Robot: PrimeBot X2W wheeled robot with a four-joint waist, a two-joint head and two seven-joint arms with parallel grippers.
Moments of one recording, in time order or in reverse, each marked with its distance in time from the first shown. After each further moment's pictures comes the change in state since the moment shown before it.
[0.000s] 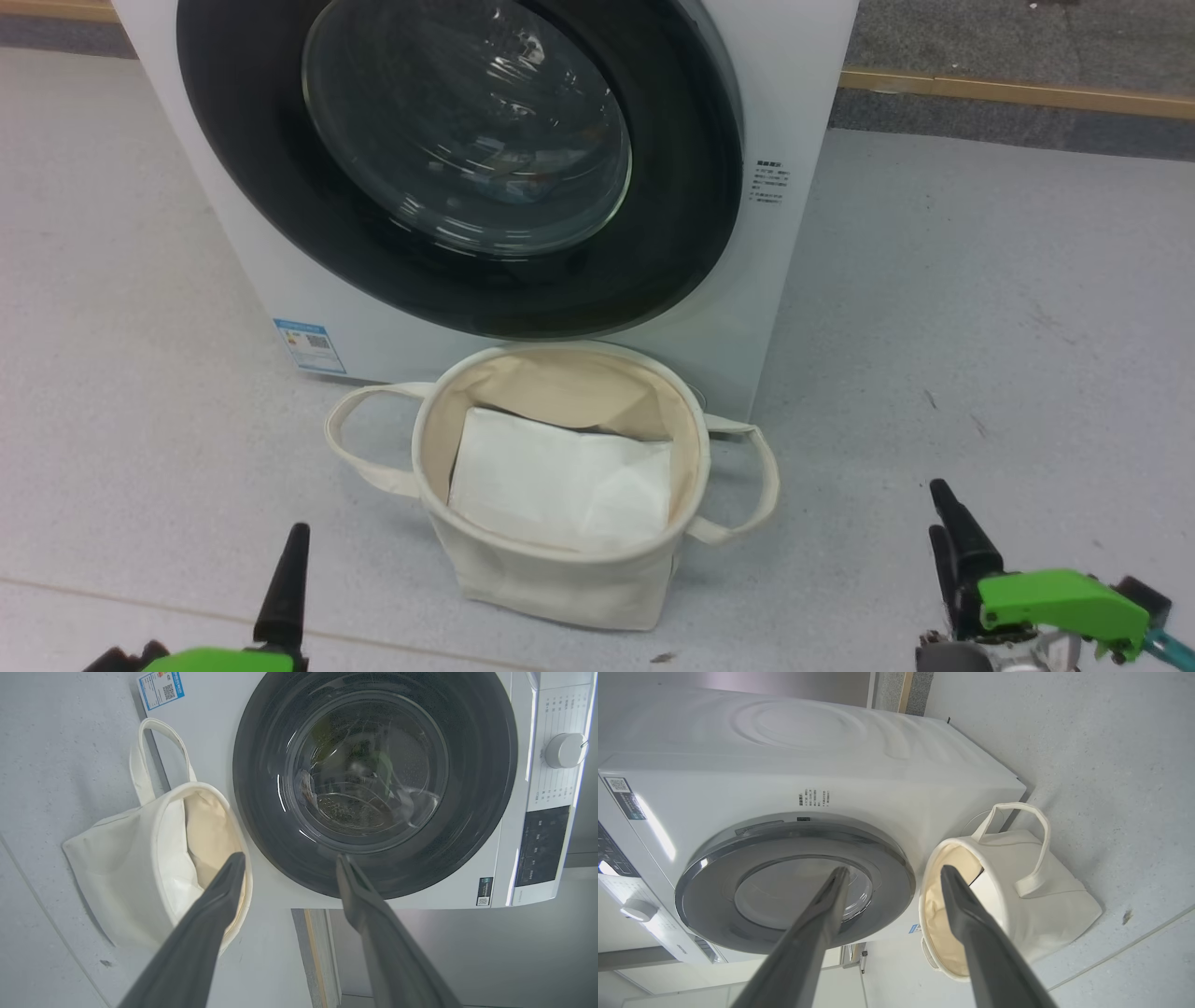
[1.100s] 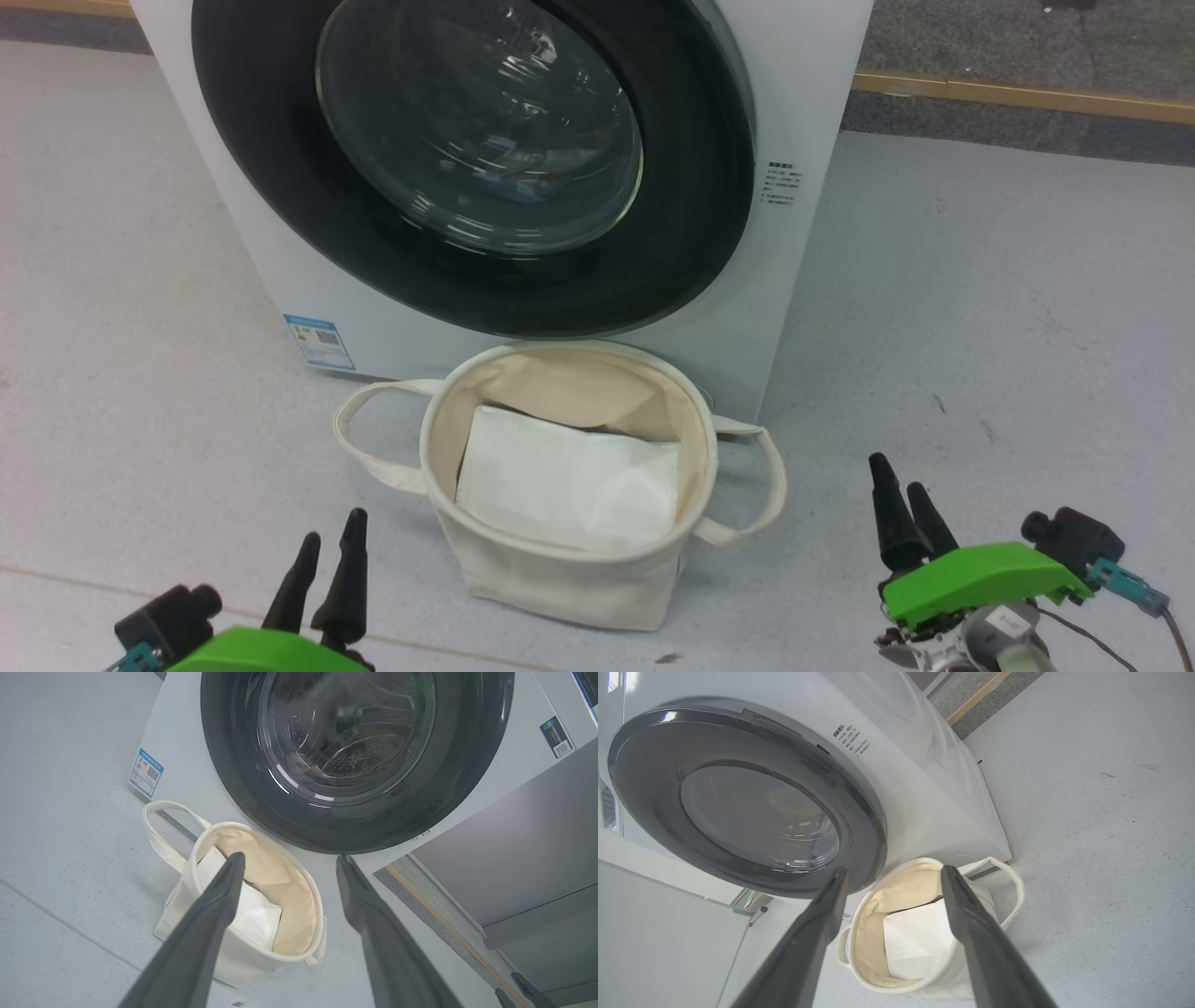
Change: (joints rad) left arm -0.023 0.079 -0.151 -0.040 0.573 0.048 -0.097; right arm -0.037 0.002 0.124 -0.018 -0.616 0.000 -0.093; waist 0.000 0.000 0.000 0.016
